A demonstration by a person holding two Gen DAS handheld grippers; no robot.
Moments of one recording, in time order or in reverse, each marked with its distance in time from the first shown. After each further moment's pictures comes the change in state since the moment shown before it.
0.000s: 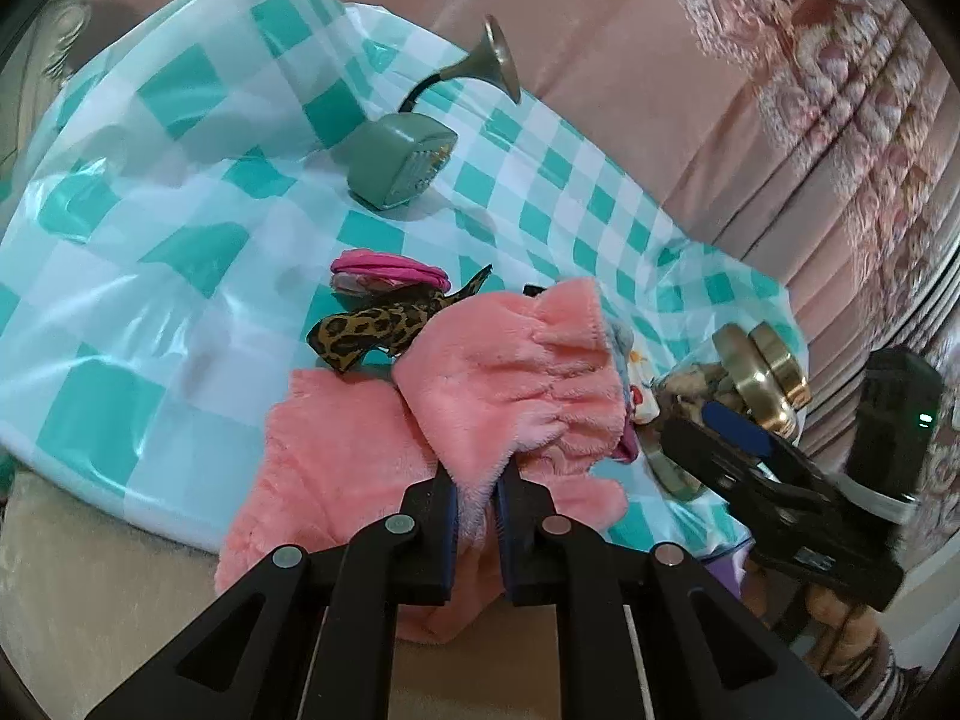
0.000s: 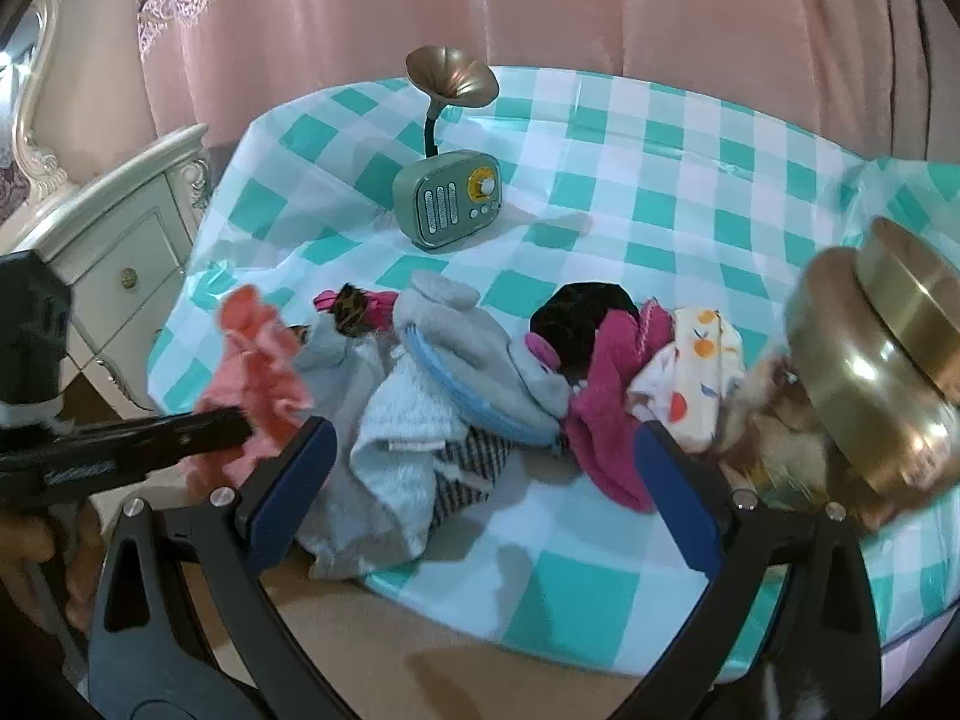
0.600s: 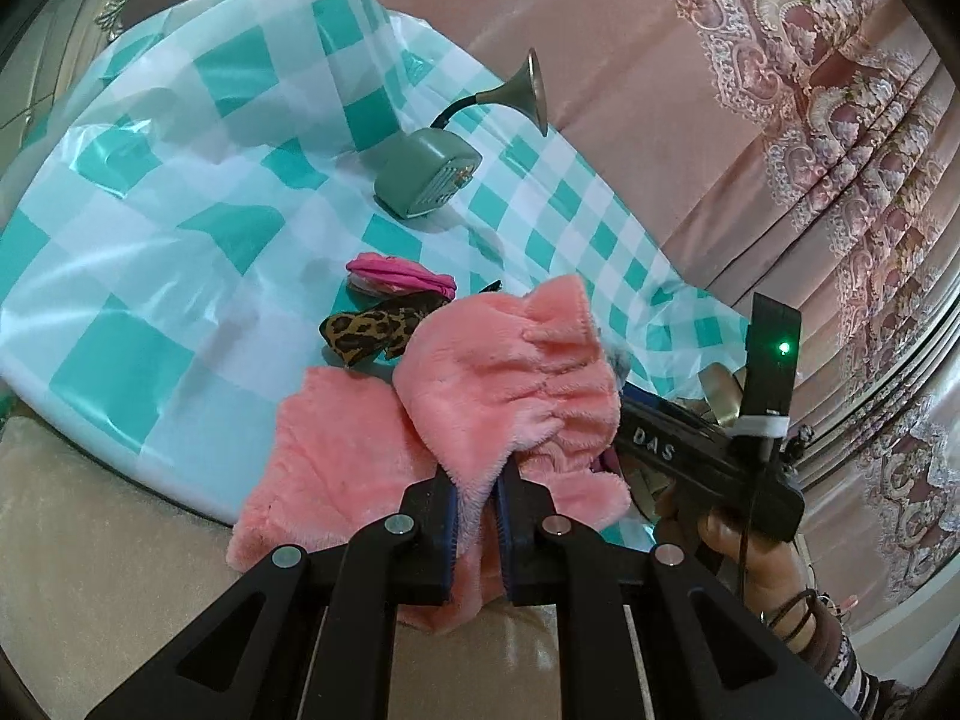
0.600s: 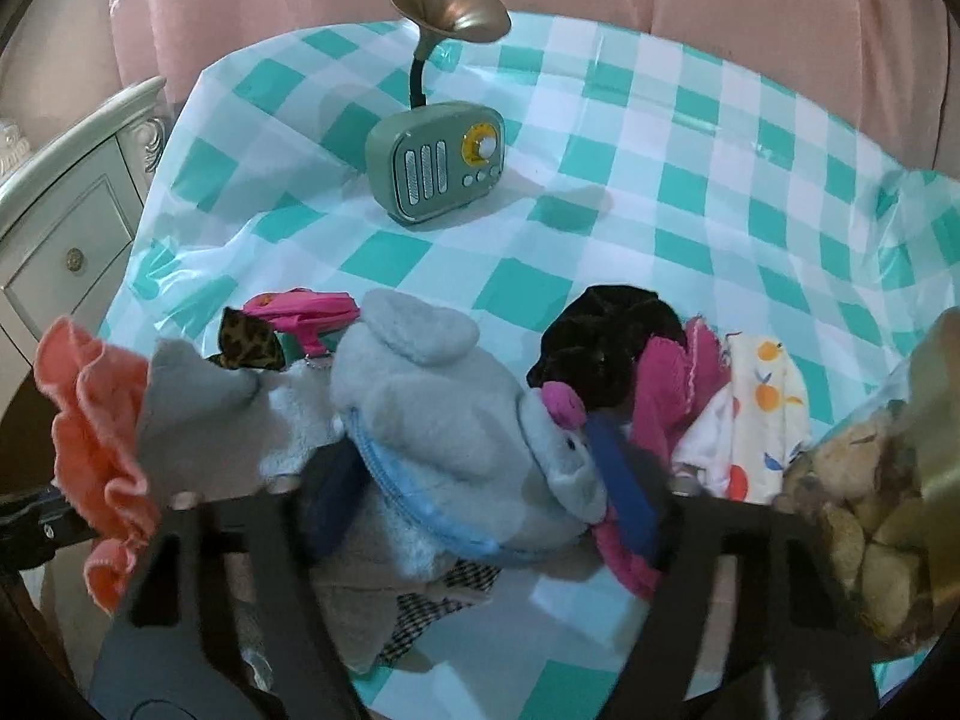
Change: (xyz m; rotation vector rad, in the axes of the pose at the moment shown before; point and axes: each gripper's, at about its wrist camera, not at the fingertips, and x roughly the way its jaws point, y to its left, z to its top) left arm -0.018 0.016 -0.010 -0.117 -0.058 -0.051; right arm 0.076 0.003 0.026 -0.025 0.109 -0.017
